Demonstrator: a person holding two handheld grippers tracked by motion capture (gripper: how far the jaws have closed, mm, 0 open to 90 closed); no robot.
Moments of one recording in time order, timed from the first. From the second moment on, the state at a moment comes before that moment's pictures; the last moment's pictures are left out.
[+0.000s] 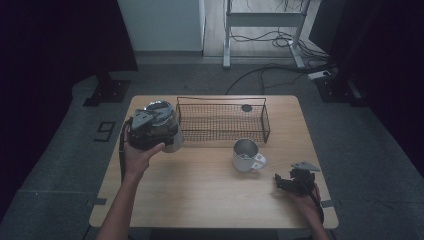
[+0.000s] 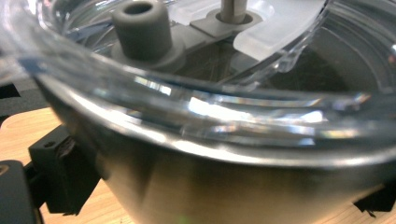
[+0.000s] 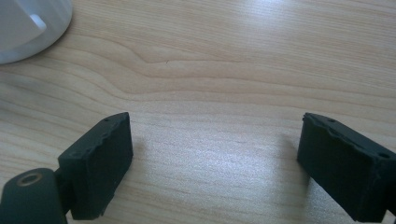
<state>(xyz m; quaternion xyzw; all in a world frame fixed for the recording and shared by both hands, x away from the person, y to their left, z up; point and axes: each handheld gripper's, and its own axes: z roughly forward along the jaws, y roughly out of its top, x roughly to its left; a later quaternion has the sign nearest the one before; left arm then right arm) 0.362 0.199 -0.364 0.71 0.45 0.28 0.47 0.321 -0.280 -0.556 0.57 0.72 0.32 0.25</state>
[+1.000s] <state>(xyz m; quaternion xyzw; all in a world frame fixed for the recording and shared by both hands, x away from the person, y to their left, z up) 0.377 0.171 -0.348 0.72 0.43 0.27 0.47 0.321 -0.280 -0.556 0.57 0.71 0.32 0.25</state>
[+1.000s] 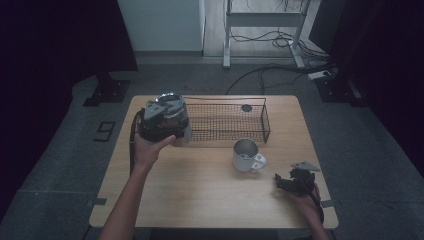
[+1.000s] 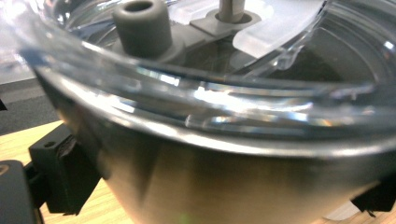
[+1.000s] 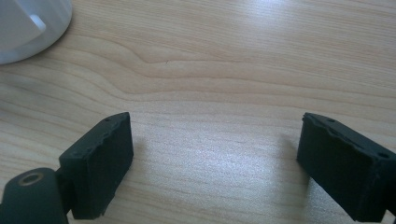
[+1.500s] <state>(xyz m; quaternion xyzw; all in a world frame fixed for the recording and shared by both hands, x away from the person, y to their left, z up) 0.382 0.165 -0.340 0.72 0.44 0.27 0.48 0.322 -0.280 -0.556 0.58 0.71 0.32 0.25</state>
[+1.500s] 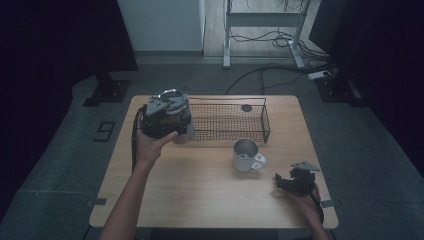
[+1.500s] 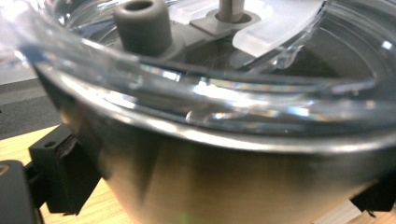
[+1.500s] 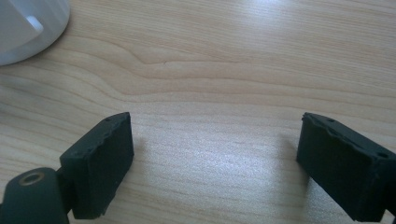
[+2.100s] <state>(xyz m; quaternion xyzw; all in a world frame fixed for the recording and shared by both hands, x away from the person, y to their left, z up) 0.406 0.156 -0.347 0.72 0.44 0.26 0.47 0.322 -0.280 -0.556 0.58 0.71 0.32 0.25</state>
